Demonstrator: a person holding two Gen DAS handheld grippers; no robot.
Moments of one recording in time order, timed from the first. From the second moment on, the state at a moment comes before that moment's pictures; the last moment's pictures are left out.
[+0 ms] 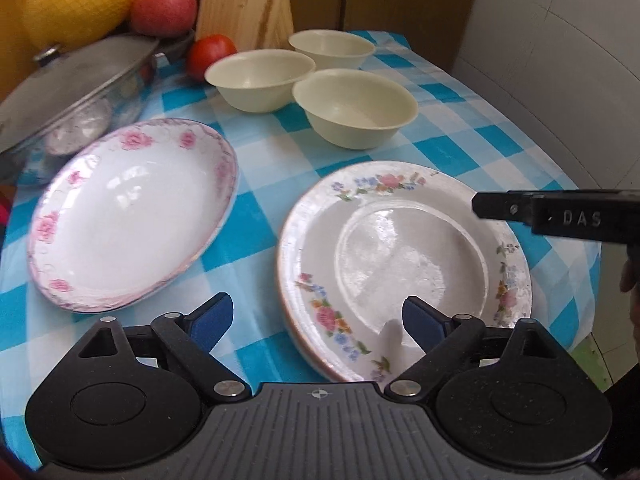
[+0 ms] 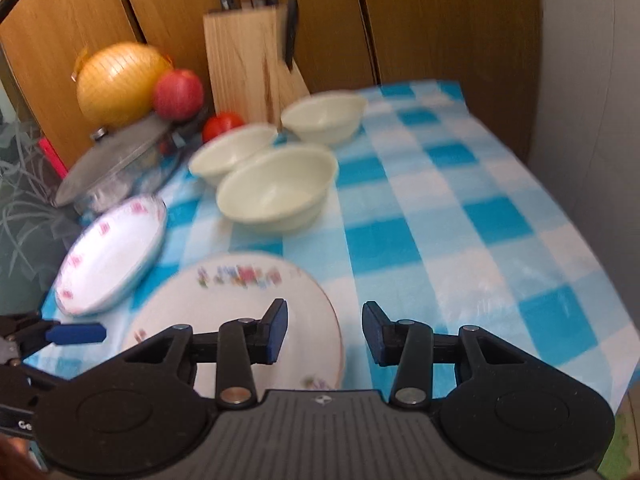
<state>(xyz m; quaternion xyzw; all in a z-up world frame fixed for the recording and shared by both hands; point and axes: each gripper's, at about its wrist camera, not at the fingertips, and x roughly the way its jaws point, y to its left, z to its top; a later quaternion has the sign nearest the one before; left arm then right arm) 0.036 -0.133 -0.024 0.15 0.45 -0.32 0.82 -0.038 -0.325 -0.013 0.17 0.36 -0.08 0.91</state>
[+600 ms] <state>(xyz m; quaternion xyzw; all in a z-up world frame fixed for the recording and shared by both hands) 0.142 -0.038 -0.007 0.02 0.46 -0.11 0.88 0.107 -0.248 -0.024 0.20 0.38 0.01 0.90</state>
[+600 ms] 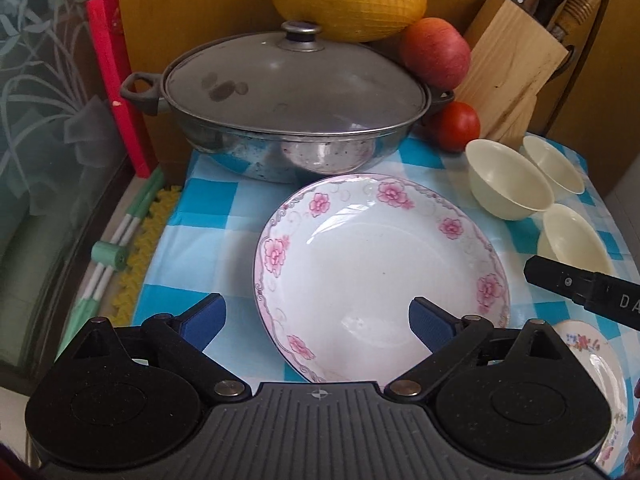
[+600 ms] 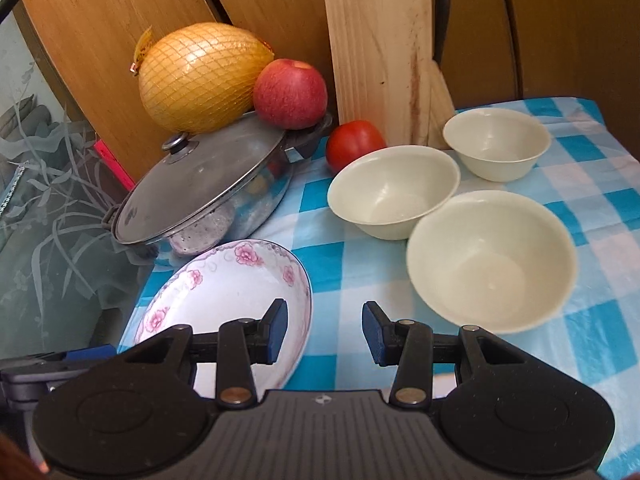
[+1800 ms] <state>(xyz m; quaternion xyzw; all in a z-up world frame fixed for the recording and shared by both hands) 0.154 -0.060 -0.025 0.07 0.47 -0.11 0.87 0.119 -0.226 -0.047 0.19 0.42 0.03 0.88</state>
